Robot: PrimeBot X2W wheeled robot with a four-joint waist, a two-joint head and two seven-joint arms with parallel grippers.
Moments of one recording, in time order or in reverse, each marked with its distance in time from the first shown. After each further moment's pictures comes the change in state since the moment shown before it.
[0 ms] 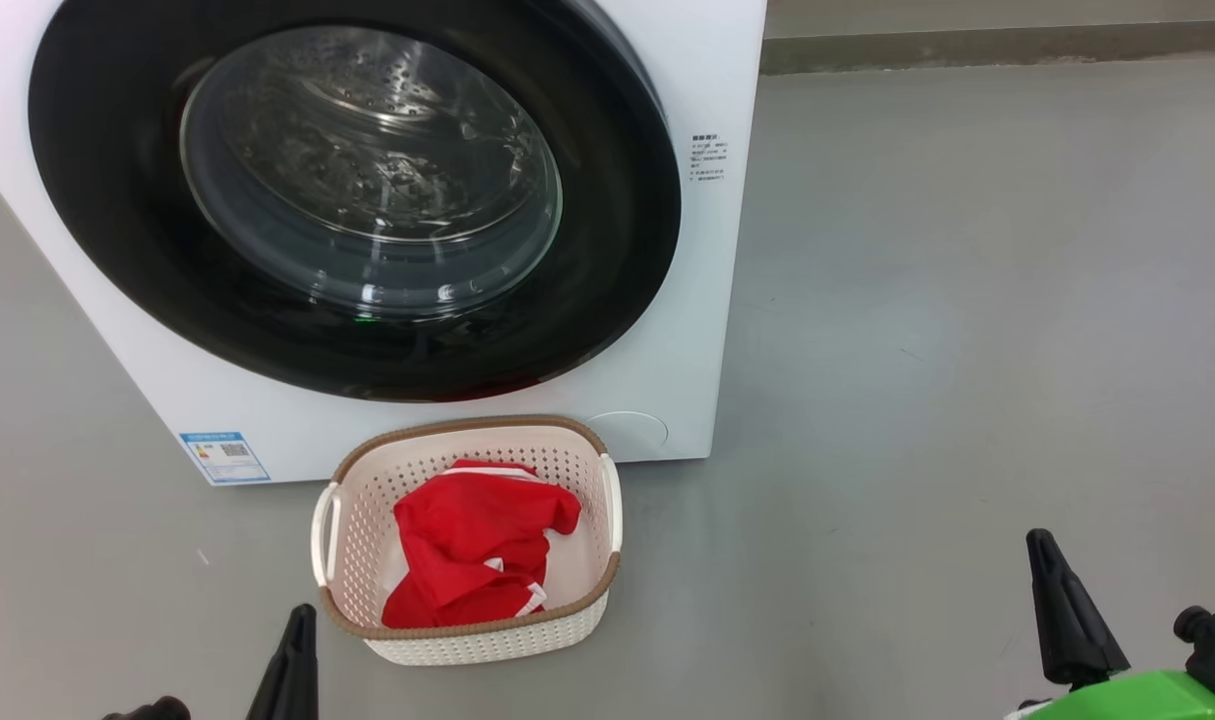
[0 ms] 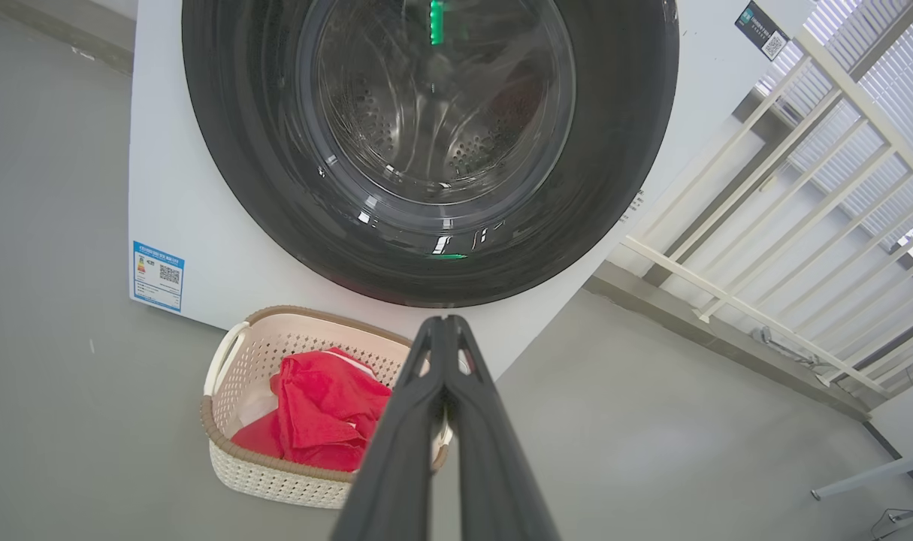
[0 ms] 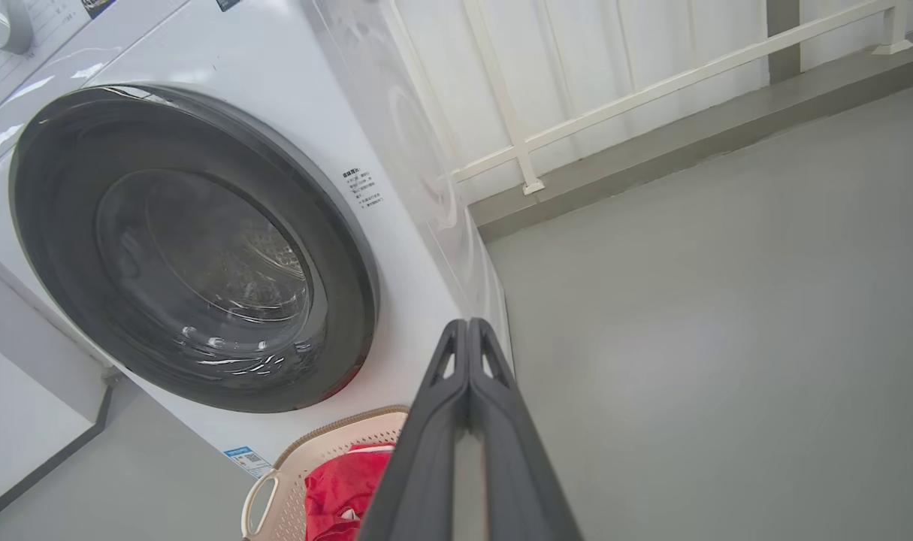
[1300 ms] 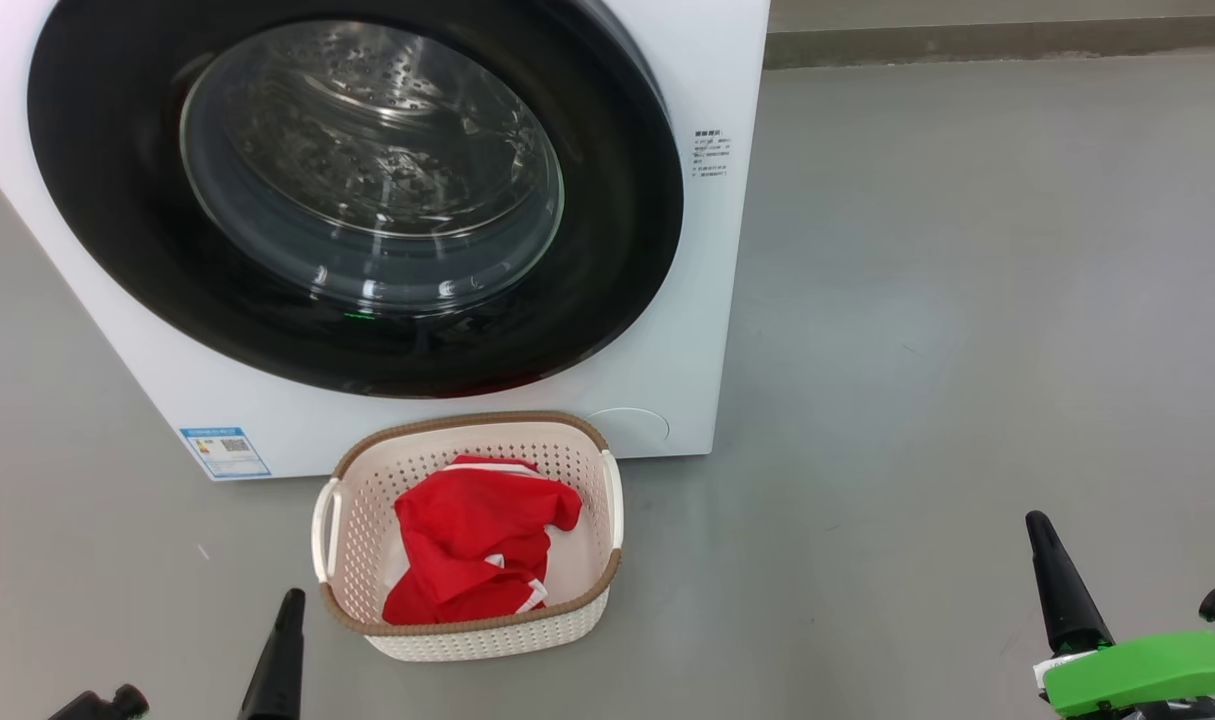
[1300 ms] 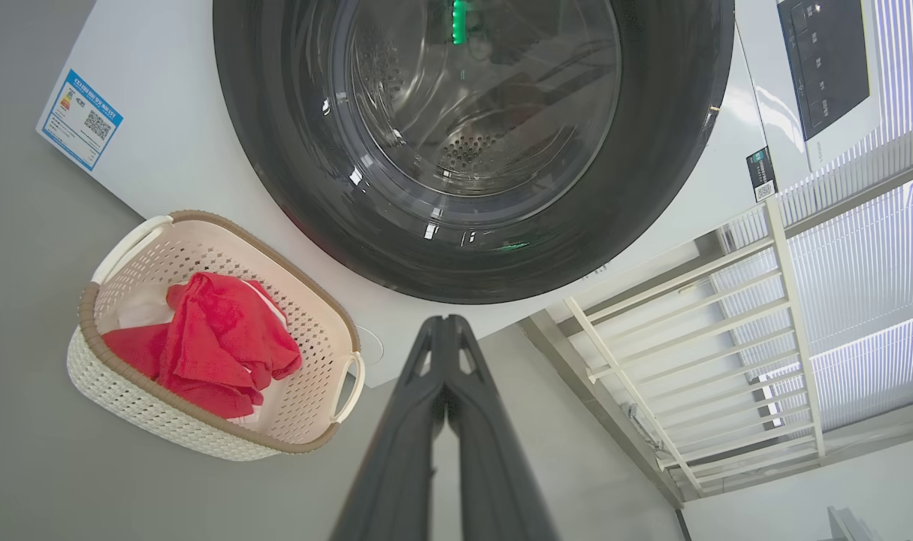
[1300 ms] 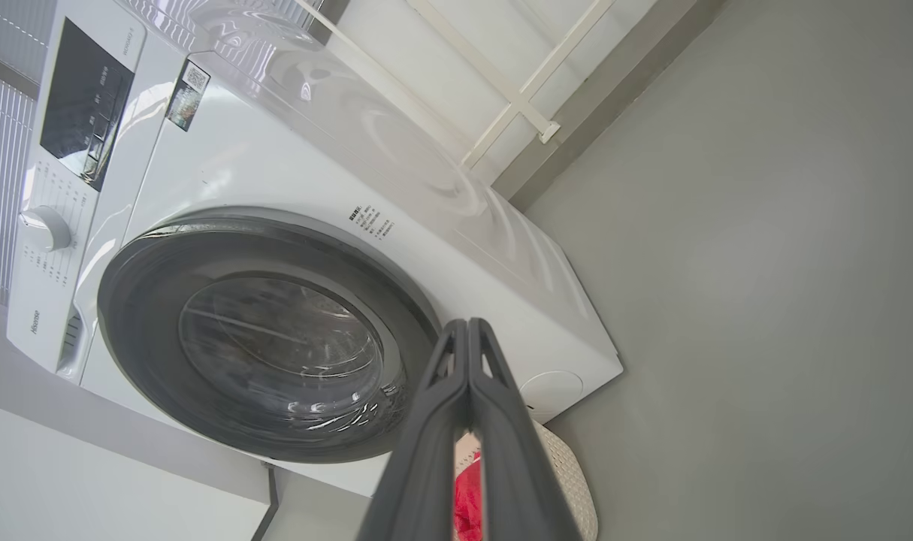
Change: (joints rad) left arm -0.062 0.000 0.033 0.053 -0.441 -0.019 0.110; right arm -0.070 -0.010 0.002 0.056 0.463 -0.003 0.109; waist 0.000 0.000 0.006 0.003
